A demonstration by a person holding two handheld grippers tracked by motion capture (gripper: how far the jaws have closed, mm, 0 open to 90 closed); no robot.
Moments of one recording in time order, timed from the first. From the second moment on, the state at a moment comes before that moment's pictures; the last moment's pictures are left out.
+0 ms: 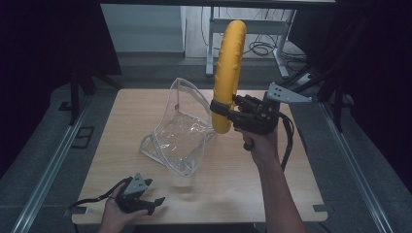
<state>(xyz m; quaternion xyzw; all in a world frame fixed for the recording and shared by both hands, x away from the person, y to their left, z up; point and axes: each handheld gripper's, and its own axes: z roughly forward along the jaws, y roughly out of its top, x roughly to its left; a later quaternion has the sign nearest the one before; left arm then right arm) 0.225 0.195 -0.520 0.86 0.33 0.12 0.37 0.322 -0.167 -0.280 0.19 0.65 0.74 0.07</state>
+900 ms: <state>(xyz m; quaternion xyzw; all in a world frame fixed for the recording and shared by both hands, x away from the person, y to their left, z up) 0.224 0.195 -0.521 0.86 0.33 0.12 0.38 0.326 -0.128 -0.273 0.16 0.66 0.73 0.05</state>
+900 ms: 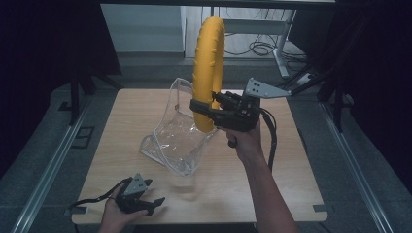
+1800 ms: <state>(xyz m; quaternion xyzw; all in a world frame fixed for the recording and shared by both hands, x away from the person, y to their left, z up) 0.224 0.195 -0.521 0.86 0.33 0.12 0.37 0.326 -0.089 -0.281 0.13 0.67 0.73 0.02</state>
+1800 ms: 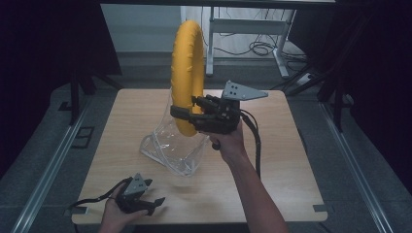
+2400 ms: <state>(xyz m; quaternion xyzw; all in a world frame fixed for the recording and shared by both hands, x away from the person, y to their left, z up) 0.224 0.194 -0.521 0.86 0.33 0.12 0.37 0.328 -0.070 -0.297 0.13 0.67 0.73 -0.02</state>
